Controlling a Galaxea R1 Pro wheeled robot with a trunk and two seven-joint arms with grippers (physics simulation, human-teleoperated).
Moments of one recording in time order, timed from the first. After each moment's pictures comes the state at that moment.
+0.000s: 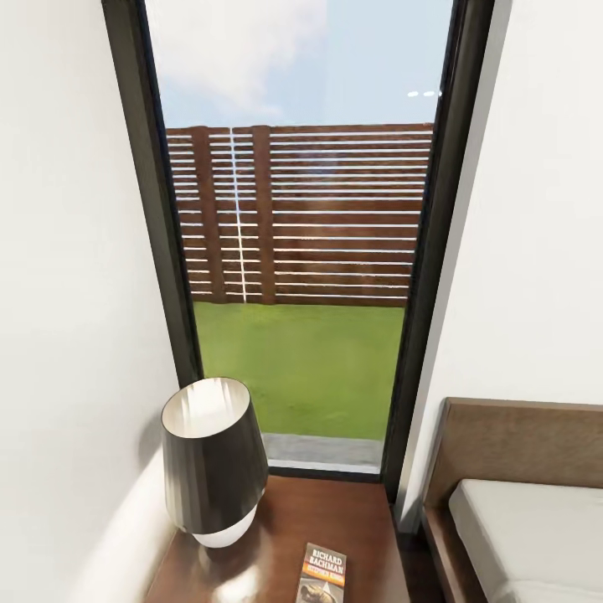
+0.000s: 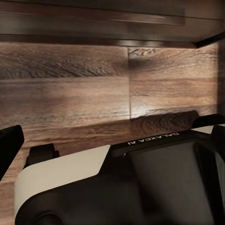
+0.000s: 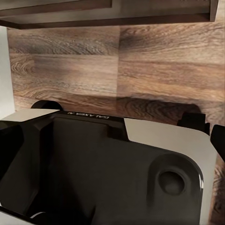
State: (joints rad) left arm -0.22 0.01 -0.12 -0.02 0.10 -0.09 -0.31; right arm -0.30 -0.22 -0.26 0.08 0.18 0.06 0.66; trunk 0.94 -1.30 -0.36
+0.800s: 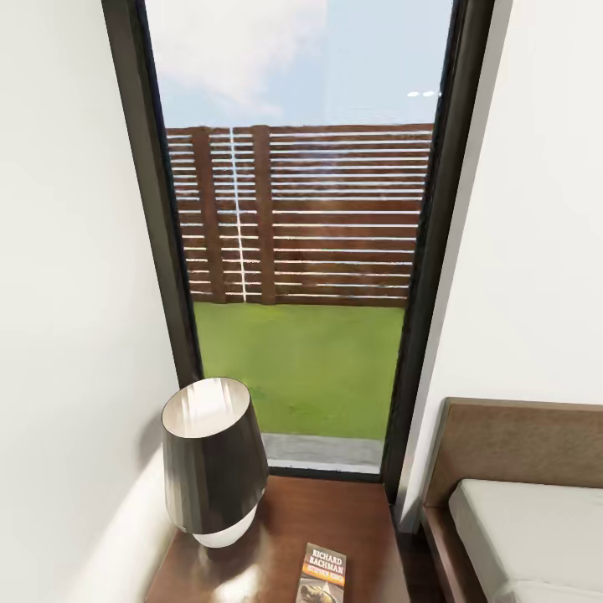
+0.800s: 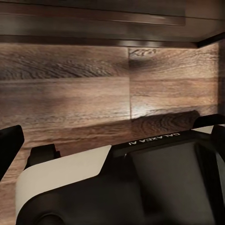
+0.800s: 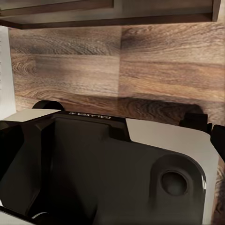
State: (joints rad) left arm -0.22 0.01 -0.12 -0.02 0.10 -0.09 -0.31; right arm -0.30 -0.21 -0.26 0.08 0.18 0.06 0.66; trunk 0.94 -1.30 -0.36
